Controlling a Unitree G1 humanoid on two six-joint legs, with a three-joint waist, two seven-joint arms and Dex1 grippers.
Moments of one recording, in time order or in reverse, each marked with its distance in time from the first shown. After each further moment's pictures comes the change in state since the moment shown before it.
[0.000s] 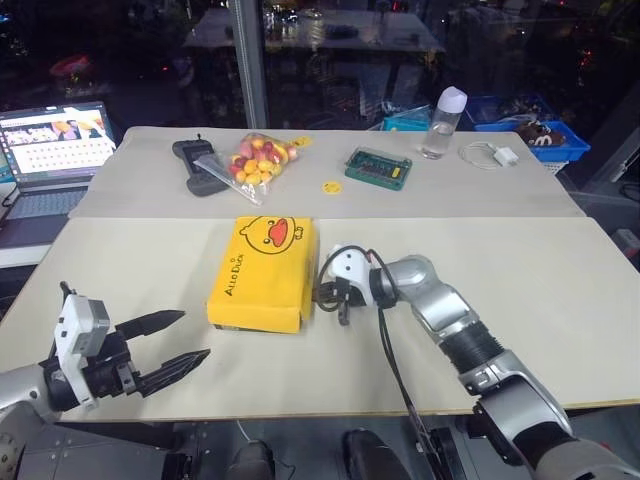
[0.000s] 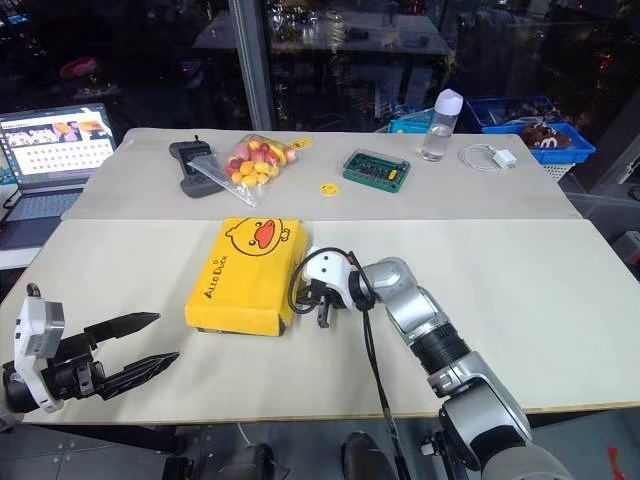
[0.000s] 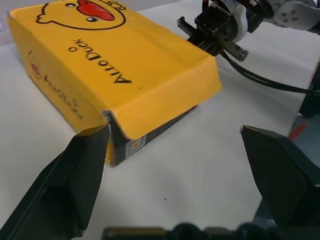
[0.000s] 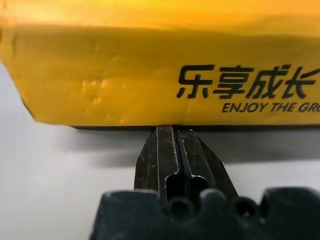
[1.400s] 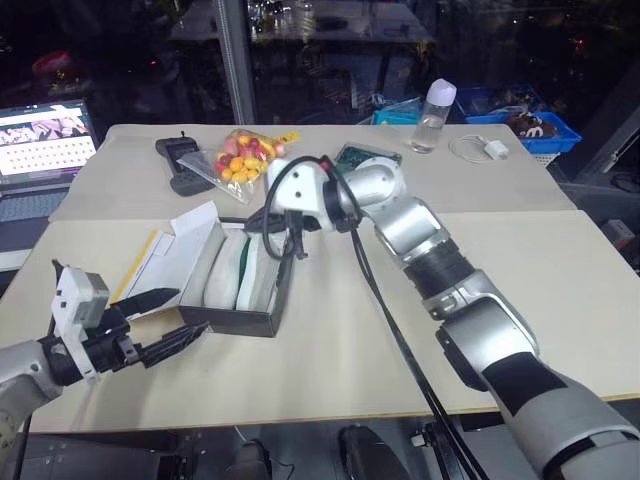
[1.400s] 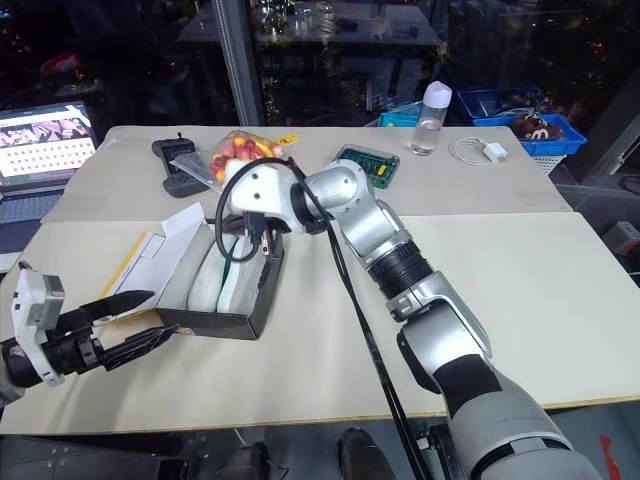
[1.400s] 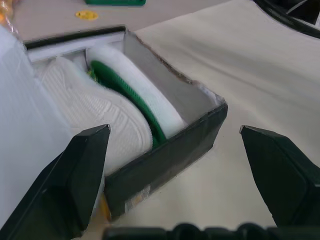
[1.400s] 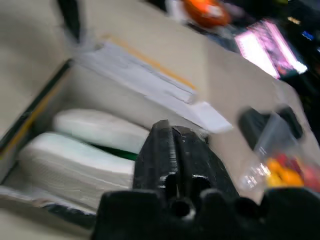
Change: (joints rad) left arm -0.073 0.045 0.029 -0.023 -0.080 0.130 0.146; right arm -0.482 0.137 0.022 0.243 -0.051 -0.327 0.138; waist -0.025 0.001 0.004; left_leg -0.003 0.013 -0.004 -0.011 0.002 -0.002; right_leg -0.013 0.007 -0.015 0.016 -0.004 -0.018
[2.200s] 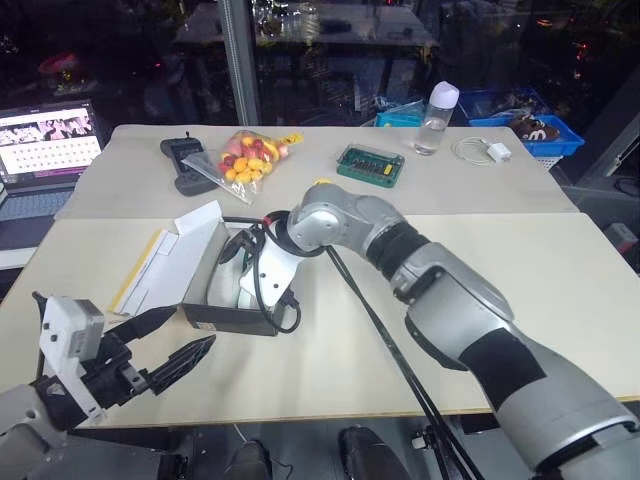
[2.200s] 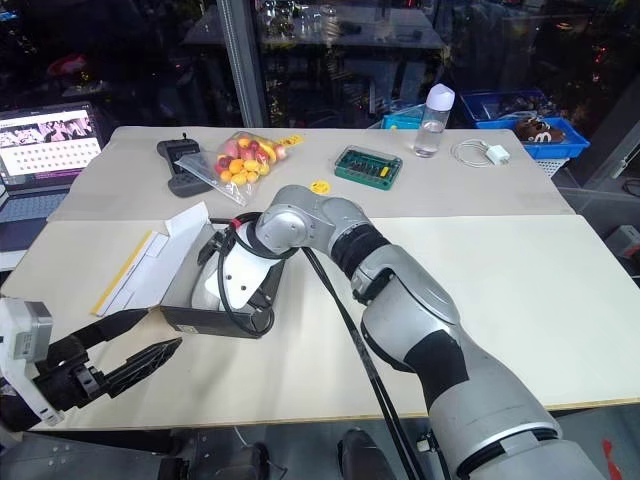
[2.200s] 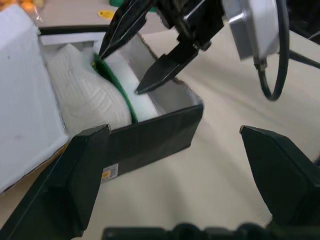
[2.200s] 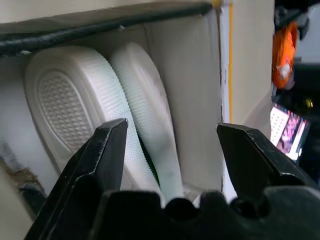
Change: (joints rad) left arm 0.207 -0.100 0.127 -0.297 -0.210 0.067 0.276; right arm -0.235 0.126 0.256 0.558 -0.506 -0.828 -0.319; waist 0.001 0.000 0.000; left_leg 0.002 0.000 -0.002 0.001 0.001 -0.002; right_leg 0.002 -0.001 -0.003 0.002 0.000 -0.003
